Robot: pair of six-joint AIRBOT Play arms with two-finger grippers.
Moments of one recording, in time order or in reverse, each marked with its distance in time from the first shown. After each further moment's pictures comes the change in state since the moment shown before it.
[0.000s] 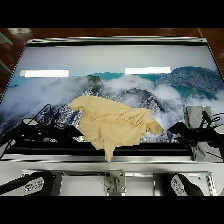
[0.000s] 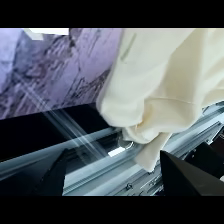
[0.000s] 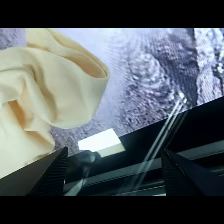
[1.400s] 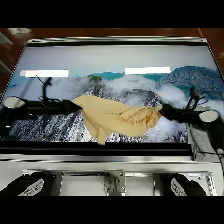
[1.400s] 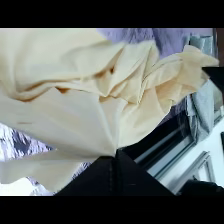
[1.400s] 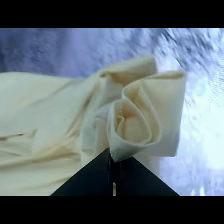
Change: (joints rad) left arm -0.101 0.239 0.425 -0.047 0.040 0.083; right arm 0.339 0.012 0.163 0.194 -0.303 -0.143
